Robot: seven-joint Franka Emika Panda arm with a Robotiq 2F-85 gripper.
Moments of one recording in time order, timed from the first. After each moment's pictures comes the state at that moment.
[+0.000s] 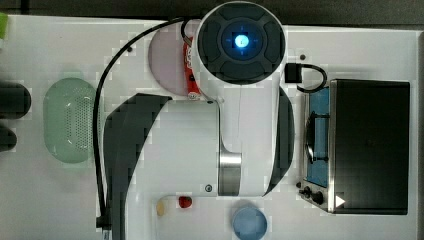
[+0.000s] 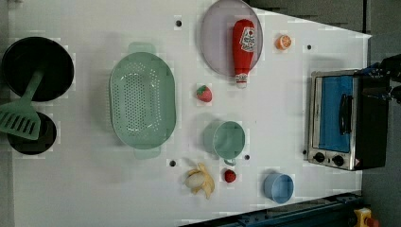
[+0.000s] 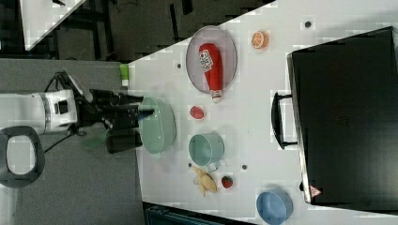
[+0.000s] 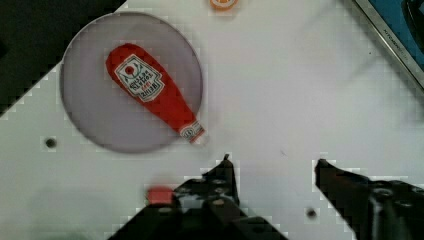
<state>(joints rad) -0.03 0.00 0.02 -1.78 -0.02 0.21 -0.04</state>
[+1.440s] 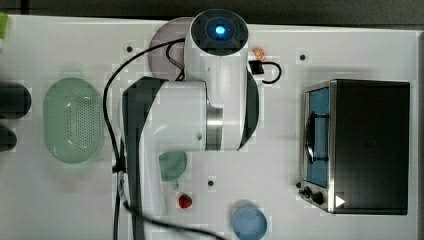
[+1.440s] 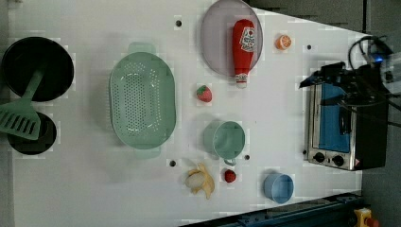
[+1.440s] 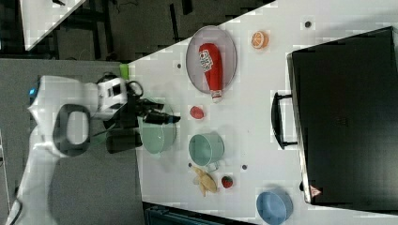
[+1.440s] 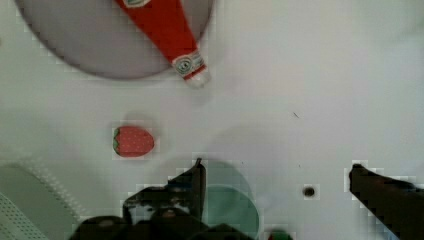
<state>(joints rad) -0.11 0.19 0.15 -1.84 0.03 0.28 -0.24</state>
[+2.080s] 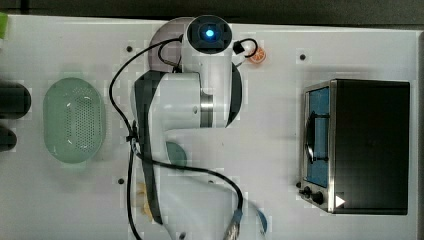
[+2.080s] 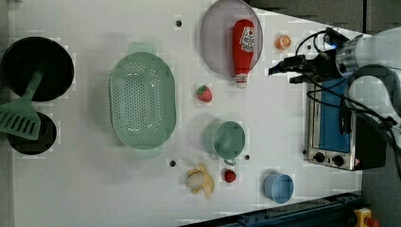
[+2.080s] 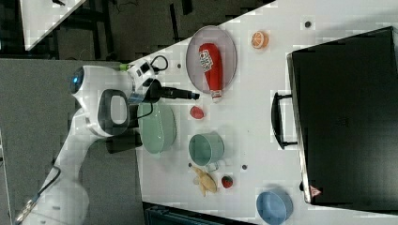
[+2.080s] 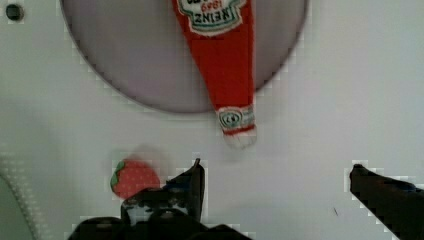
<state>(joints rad) -0.09 0.40 0.16 -1.82 0.01 0.55 -0.53</state>
